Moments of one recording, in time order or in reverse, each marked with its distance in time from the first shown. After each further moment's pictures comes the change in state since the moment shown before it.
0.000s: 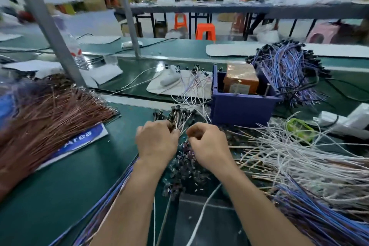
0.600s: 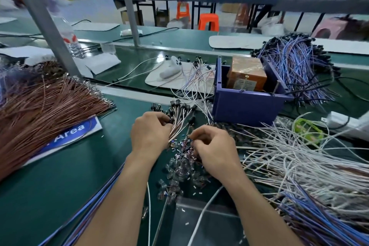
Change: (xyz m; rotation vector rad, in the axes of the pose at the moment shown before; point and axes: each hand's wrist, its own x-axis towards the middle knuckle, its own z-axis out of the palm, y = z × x) left_hand 0.022 -0.014 0.012 -0.344 -0.087 -0.172; right_hand -0.009 0.015 -0.007 0.105 -0.024 0.024
